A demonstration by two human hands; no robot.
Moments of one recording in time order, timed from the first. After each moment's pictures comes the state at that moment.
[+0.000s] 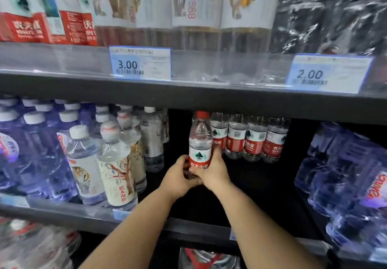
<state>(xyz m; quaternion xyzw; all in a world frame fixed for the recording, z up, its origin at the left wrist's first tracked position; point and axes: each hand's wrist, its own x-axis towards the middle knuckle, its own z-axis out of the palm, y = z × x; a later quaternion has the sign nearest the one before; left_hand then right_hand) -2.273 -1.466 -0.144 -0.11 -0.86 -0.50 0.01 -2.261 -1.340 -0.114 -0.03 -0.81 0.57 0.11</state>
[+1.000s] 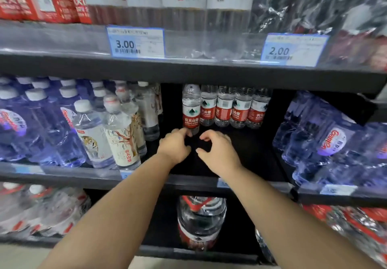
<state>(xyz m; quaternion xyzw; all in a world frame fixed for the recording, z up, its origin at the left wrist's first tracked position) -2.235 -1.461 -0.093 -0.12 -0.96 -0.25 0.02 -2.158 -1.323 -0.062 0.01 -0.94 0.33 0.11</state>
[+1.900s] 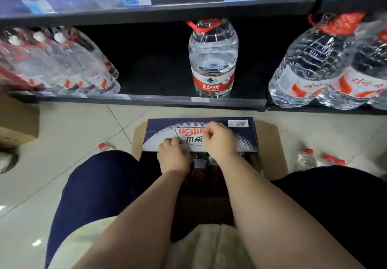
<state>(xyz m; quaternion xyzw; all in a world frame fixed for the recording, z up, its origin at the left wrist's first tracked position) -1.833 -1.508 -0.332 0.13 -0.98 -0.13 -0.12 -1.853 -1.367 -0.316 -0.08 -0.93 0.36 -0.04</state>
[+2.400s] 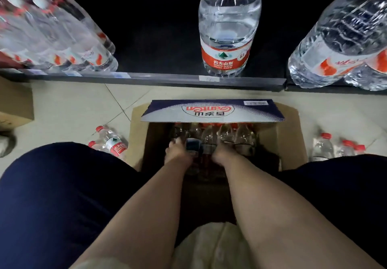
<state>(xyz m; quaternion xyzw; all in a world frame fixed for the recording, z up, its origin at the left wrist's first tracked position) -1.839 -1.542 -0.392 0.22 -0.90 -0.17 -0.33 -1.838 -1.403 -0.419 -0.19 -0.82 0.32 -0.43</state>
